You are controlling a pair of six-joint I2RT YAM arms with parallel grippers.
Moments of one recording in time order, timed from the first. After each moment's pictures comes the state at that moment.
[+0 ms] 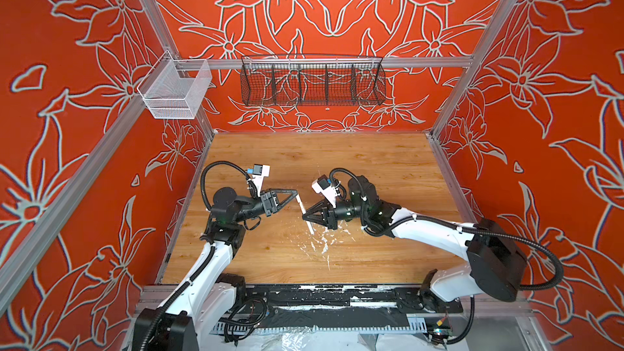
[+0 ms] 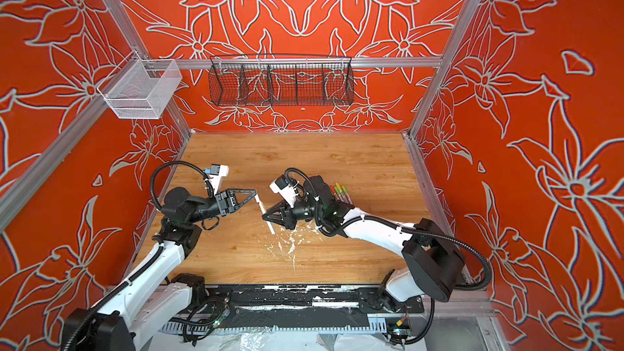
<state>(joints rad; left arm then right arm) -0.08 0.90 0.45 0.54 1.08 -0.95 0.83 1.45 0.85 0.30 -0.75 0.38</state>
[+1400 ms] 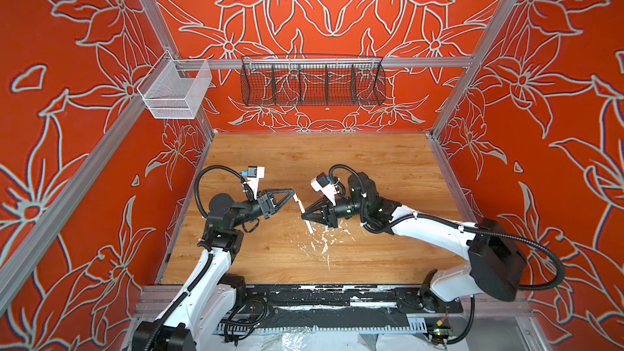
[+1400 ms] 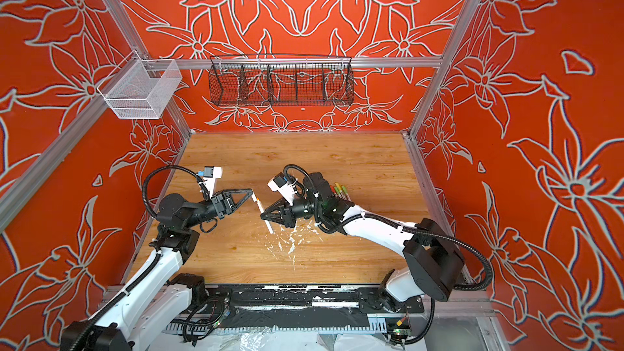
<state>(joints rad) -0.07 0.83 0.41 0.61 1.02 -0.96 0.83 1.45 0.89 0.29 -0.82 0.38</state>
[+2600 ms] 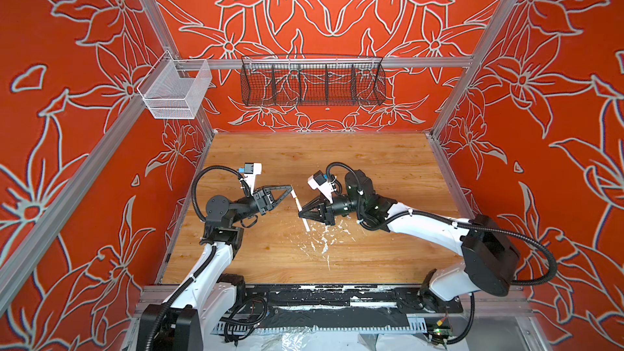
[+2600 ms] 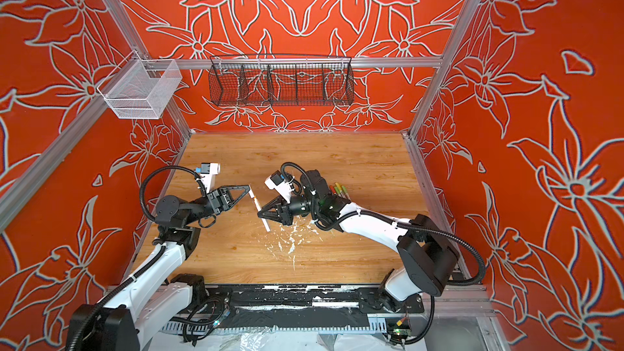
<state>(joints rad) -0.03 0.91 0.39 0.83 1.07 -1.11 0.82 1.50 0.92 0.31 -0.84 0.38</state>
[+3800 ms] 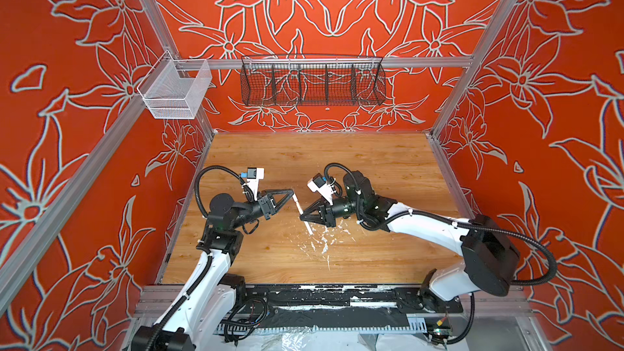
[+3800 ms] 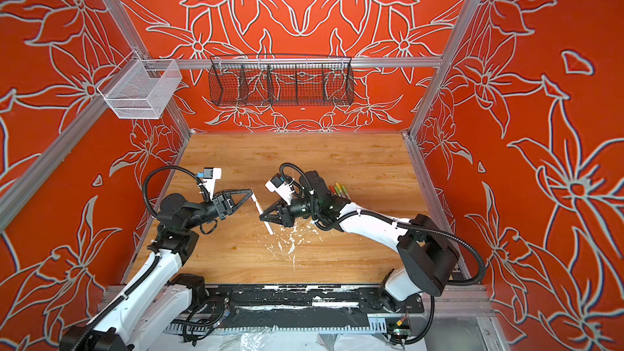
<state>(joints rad) -0.07 0.80 0.41 0.46 0.95 -0.84 0.82 1.50 0.93 0.23 -0.84 0.37</state>
